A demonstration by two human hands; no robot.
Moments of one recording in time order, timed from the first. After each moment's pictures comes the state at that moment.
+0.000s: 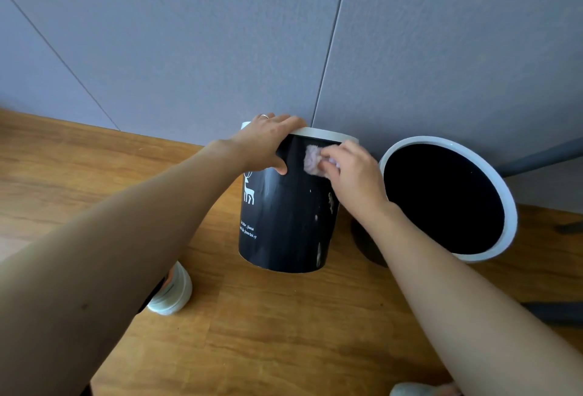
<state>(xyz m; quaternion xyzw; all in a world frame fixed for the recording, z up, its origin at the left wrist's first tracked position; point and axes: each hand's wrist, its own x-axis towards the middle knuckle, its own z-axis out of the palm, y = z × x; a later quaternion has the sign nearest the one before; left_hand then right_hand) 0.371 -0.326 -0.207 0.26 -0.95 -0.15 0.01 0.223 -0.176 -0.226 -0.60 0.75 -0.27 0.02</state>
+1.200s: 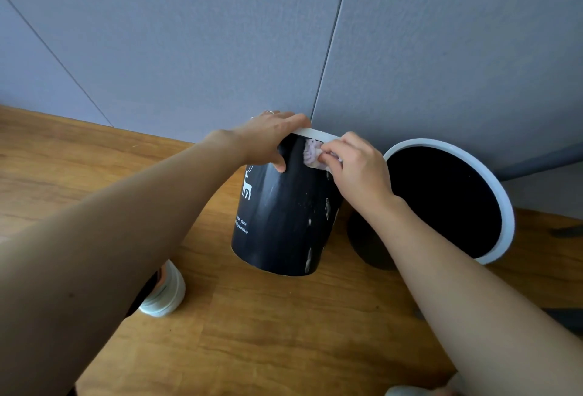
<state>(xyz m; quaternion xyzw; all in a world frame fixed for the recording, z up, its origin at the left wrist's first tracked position) 0.362 -0.335 -0.205 0.23 -0.96 -0.18 0.00 0.216 -0.180 -0.214 -0.61 0.75 -0.25 -0.02</state>
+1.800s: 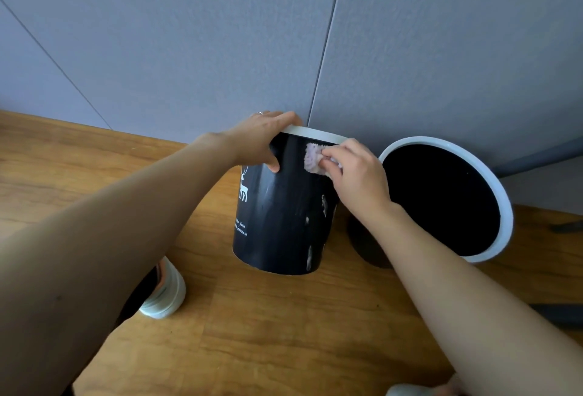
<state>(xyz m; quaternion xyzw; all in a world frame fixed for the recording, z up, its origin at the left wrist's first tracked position) 0.369 -0.334 -0.202 0.26 -0.94 -0.24 0.01 0.213 -0.172 -0.226 -0.60 0.74 -0.29 -0.01</state>
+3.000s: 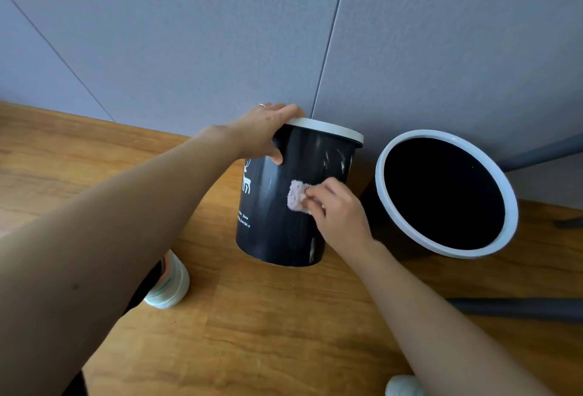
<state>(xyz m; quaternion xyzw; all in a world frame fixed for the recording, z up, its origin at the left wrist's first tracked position) 0.371 -0.336 -0.207 0.26 -0.94 -0.21 0.01 0.253 -0.130 -0.278 -0.65 0.70 -0.29 0.04</state>
